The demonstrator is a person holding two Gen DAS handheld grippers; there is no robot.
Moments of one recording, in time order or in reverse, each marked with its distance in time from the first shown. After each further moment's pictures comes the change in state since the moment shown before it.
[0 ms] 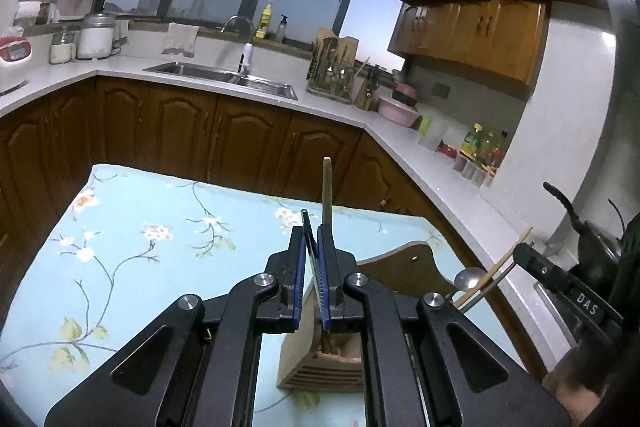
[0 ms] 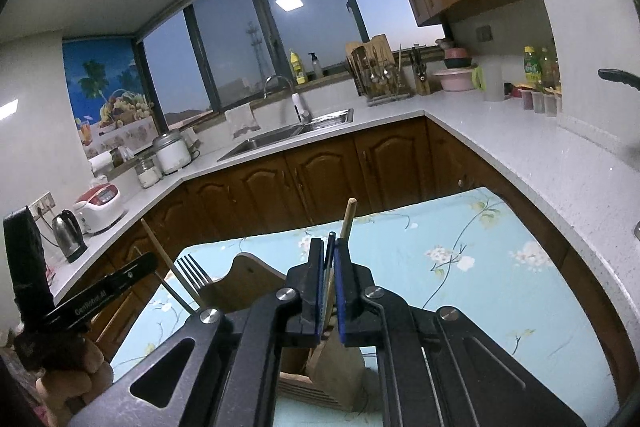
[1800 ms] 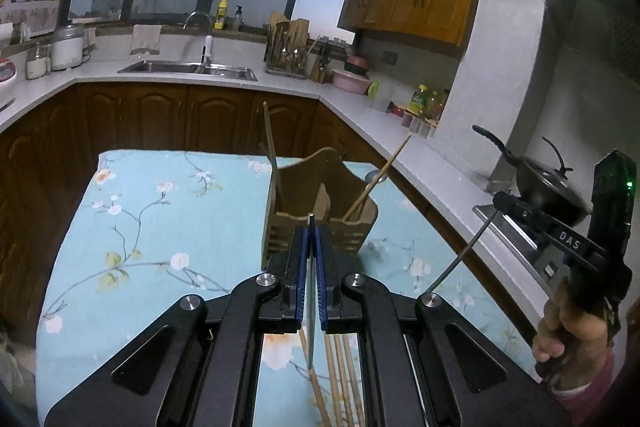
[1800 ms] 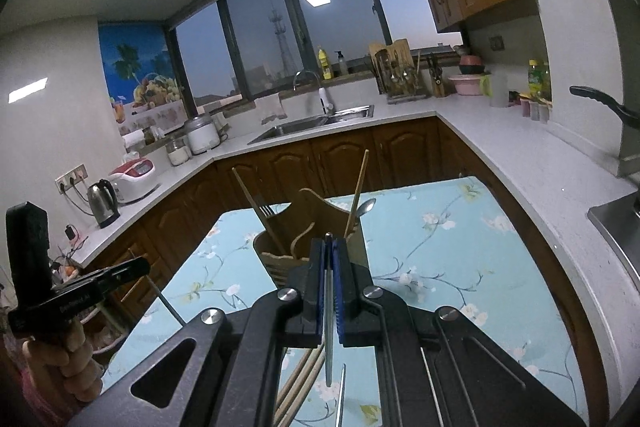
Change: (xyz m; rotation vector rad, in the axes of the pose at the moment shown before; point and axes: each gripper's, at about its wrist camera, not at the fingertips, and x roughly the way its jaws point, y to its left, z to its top) left arm -0.164 -0.015 -0.041 0.117 0.084 -0.122; right arm -0.139 0.023 -0.027 -0.071 0.021 0.062
